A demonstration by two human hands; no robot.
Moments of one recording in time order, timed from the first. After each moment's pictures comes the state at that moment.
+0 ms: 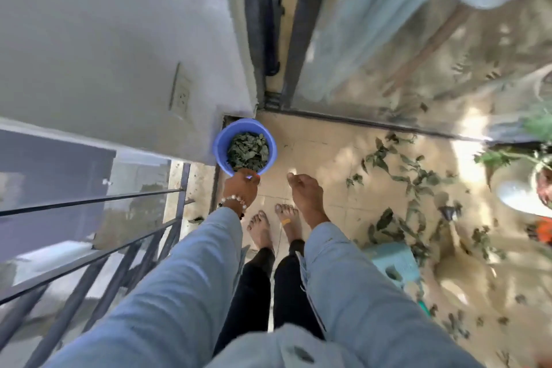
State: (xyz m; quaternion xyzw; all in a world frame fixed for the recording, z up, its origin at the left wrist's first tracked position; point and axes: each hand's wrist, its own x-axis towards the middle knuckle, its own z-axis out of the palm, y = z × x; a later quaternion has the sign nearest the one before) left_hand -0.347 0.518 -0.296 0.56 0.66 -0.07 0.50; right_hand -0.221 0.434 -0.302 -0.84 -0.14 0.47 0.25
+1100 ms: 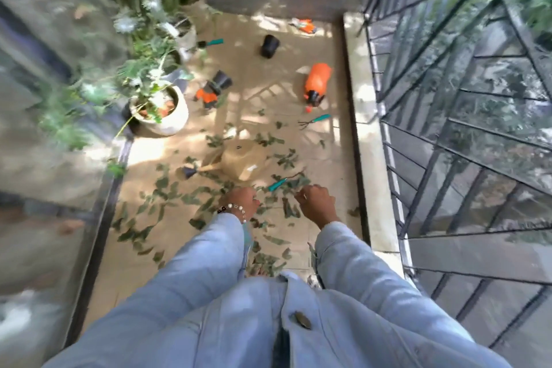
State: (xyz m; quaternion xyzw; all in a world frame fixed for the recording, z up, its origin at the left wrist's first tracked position) left_hand -0.050 -0.086 -0.177 0.90 -0.24 -0.35 0.06; right_hand -0.165 -0.241 -0.196 -0.89 0.35 0.16 0.24
